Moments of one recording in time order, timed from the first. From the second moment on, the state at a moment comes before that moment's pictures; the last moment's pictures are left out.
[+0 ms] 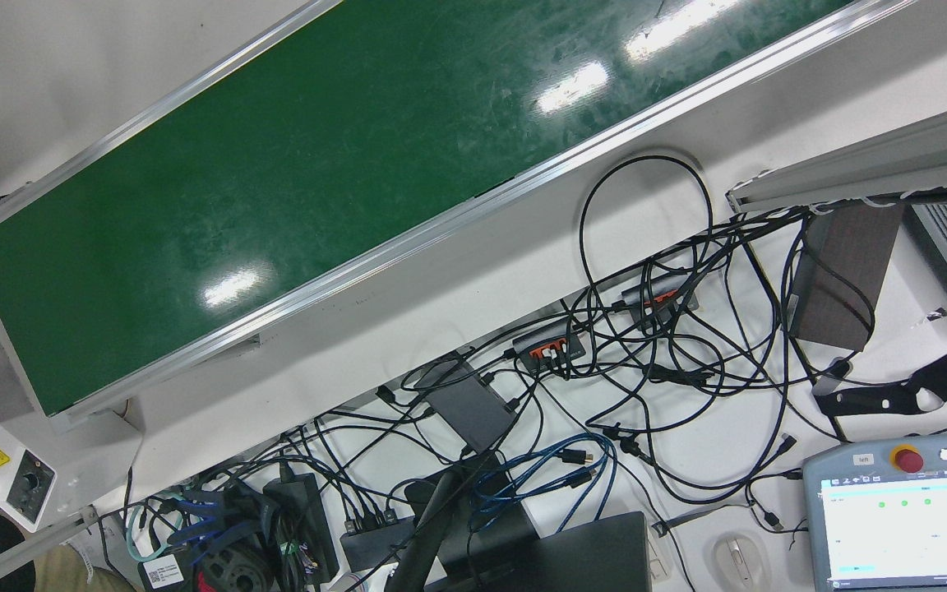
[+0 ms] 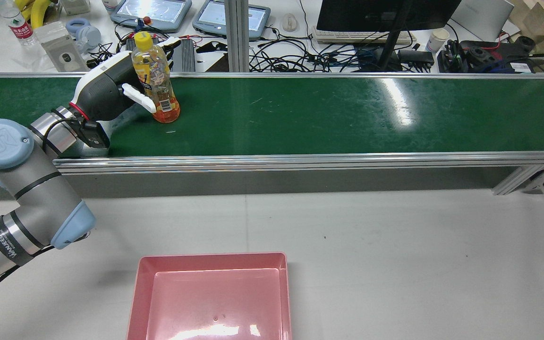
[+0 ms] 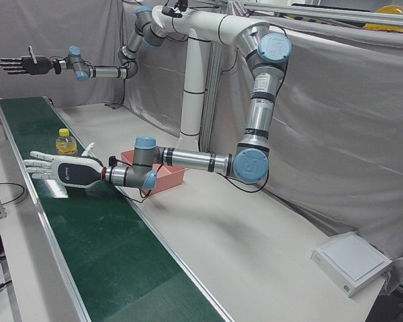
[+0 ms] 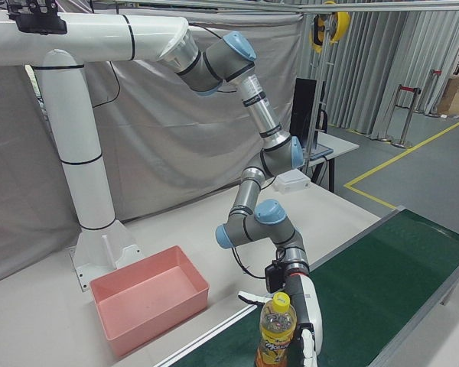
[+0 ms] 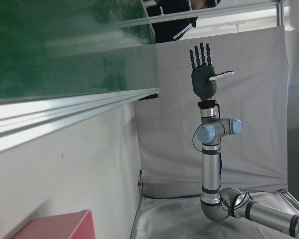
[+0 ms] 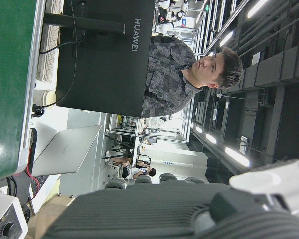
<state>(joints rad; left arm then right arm) -0.87 -2.16 -1.51 0.01 1.39 0.36 1.60 -1.57 1.65 -3.27 -1.58 -0.10</state>
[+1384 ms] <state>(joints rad) -0.86 -2.19 -1.69 0.15 1.43 0.24 1.60 -1.57 1.65 -3.27 -1.58 -0.10</state>
